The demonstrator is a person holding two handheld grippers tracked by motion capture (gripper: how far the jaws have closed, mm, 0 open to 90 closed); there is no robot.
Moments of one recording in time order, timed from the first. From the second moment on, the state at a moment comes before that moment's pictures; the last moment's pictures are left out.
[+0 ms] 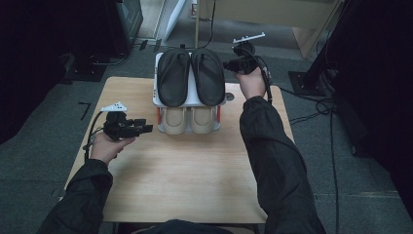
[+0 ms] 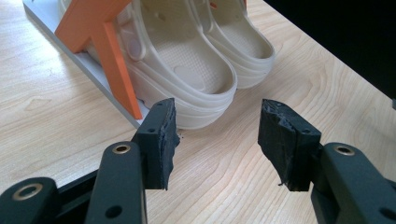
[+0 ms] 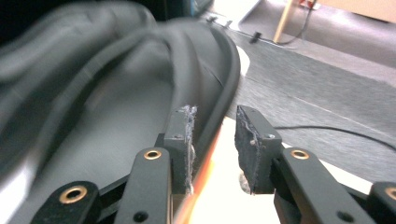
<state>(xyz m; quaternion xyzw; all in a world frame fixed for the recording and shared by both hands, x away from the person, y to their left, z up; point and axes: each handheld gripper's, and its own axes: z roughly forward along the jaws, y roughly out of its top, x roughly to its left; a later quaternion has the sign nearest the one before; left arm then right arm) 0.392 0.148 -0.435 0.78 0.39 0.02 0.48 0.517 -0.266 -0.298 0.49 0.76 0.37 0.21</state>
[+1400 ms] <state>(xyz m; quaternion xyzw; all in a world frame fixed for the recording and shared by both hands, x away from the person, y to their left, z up) 0.393 0.149 -0.436 0.79 0.39 0.03 0.48 0.502 -0.266 -0.345 0.48 0.76 0.39 0.19</state>
